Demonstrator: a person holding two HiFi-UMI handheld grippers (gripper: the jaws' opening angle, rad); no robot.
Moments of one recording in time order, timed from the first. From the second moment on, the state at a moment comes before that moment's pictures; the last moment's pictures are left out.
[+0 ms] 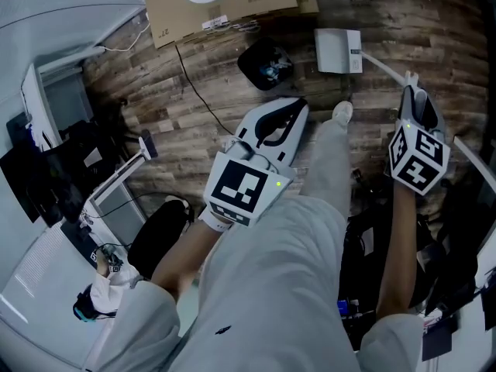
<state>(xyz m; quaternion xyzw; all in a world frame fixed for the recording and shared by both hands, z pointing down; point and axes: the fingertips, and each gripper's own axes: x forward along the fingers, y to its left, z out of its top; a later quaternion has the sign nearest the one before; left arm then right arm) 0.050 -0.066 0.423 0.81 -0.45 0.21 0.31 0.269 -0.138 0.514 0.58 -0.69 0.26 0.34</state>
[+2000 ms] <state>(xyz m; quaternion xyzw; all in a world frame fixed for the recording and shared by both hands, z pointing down) -0.016 -0.010 0.334 0.81 -0.47 0.16 0.30 0.176 -0.068 0.355 0.57 -0.75 0.28 0.20</state>
